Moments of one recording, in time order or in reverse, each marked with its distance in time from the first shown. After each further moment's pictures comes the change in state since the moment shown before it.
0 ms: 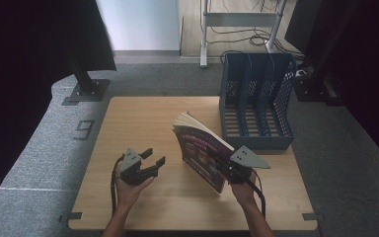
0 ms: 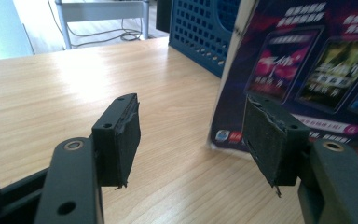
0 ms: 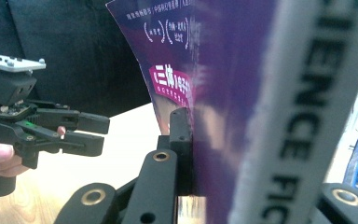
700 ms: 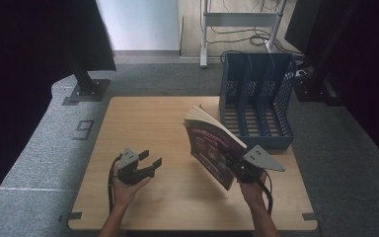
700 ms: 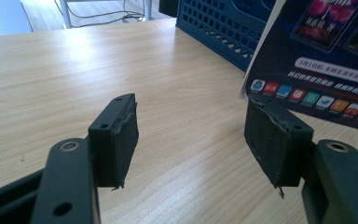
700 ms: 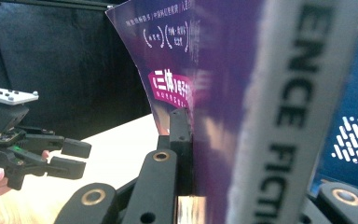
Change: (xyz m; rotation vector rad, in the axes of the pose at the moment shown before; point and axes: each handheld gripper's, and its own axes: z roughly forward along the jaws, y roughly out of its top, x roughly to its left) left arm 0.012 -0.006 0.000 0.063 0.002 -0.023; right arm -0.010 0.014 -0.023 -0.069 -0.064 -0.003
